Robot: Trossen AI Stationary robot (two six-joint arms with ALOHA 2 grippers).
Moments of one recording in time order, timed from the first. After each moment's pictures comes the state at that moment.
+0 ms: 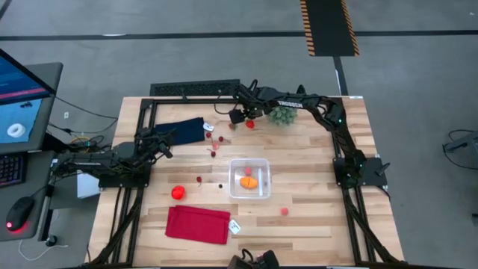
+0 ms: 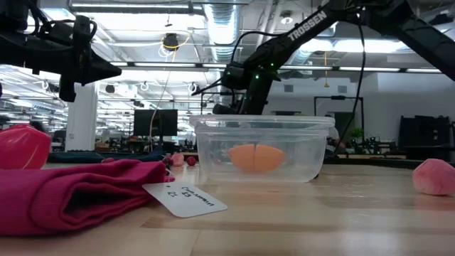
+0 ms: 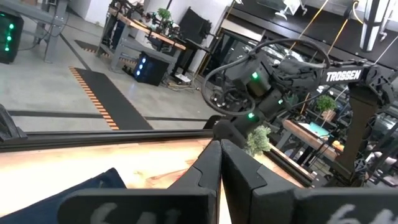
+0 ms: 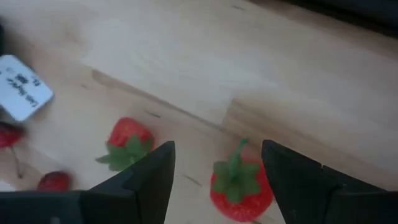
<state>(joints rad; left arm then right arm) 0.00 0.07 0.03 0.10 -0.73 -0.48 -0.50 2.22 1.76 -0.73 0.01 0.62</state>
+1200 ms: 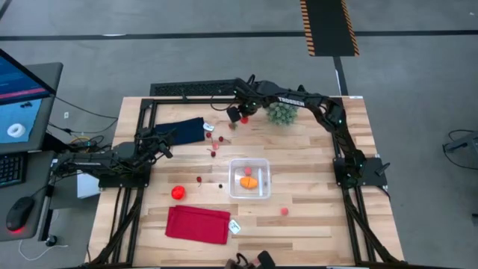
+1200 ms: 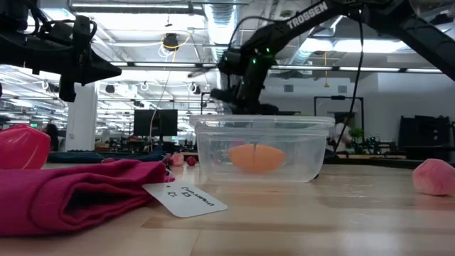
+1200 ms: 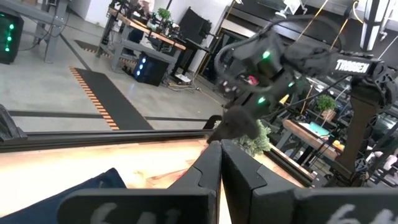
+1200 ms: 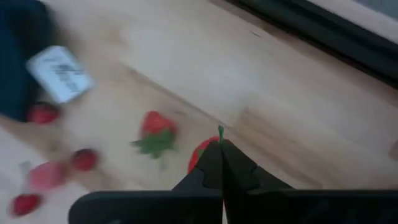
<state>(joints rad) 0.00 0.07 0.03 0.10 -0.73 -0.48 -0.48 2.21 1.92 -0.88 0.00 0.50</state>
